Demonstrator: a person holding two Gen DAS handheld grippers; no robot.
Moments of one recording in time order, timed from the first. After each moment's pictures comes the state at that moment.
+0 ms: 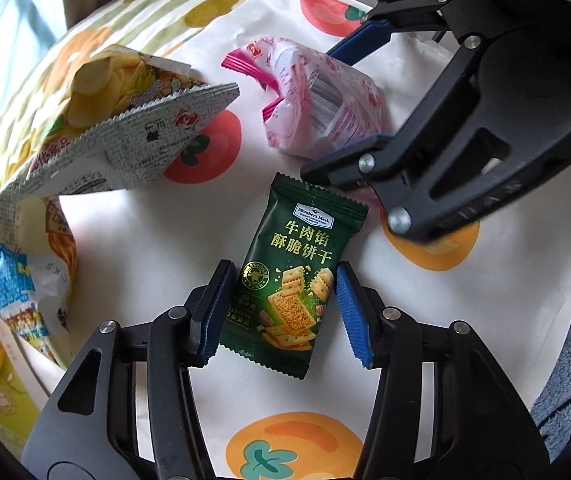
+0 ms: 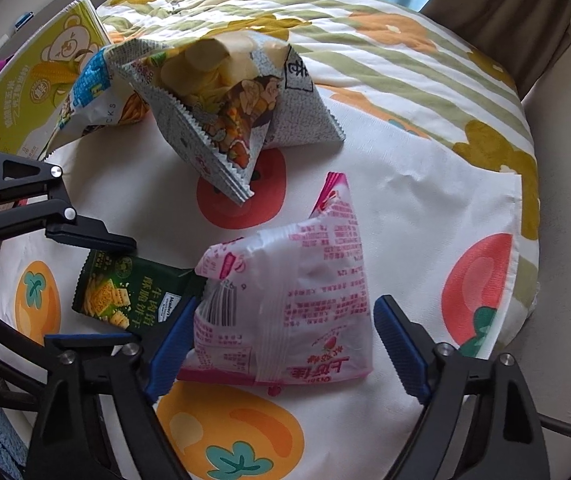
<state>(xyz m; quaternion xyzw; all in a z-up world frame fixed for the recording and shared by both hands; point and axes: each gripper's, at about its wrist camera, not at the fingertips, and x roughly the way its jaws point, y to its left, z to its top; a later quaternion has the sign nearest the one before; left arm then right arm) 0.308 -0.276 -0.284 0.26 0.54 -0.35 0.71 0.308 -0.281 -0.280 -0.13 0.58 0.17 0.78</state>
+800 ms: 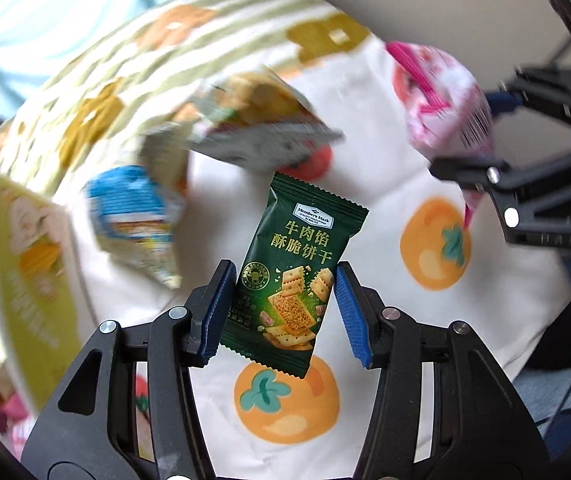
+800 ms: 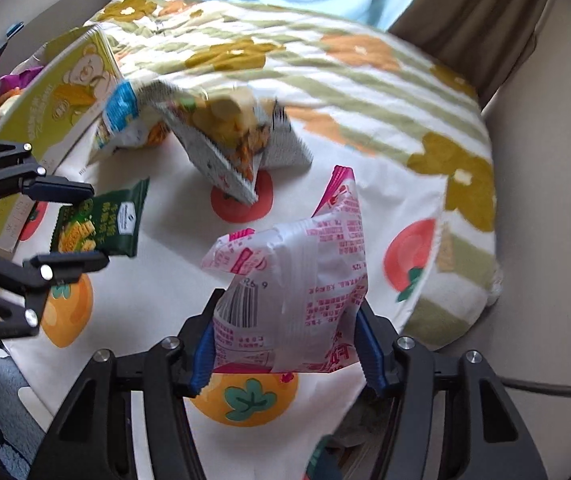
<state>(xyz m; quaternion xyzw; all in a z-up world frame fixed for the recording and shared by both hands) 0.319 -0.225 -0.201 0.15 0.55 -0.21 0.79 0.264 -0.285 -0.202 -0.15 0.53 0.12 0.83</state>
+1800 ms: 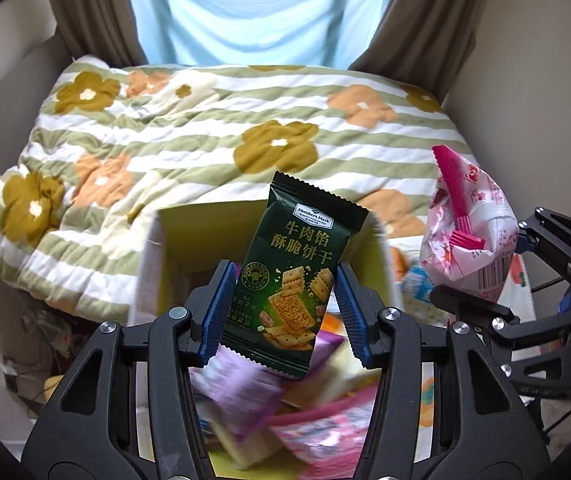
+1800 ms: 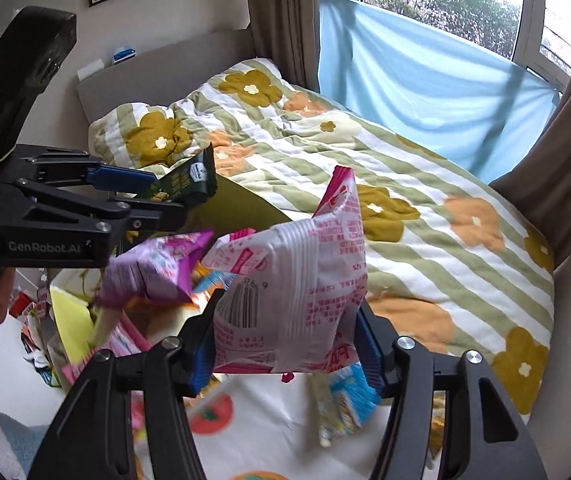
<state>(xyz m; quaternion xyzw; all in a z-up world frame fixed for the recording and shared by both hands) 0.373 0.119 -0.052 -0.02 0.48 -0.04 0.87 0.332 0.024 -0.079 -0.15 0.42 0.29 0.85</state>
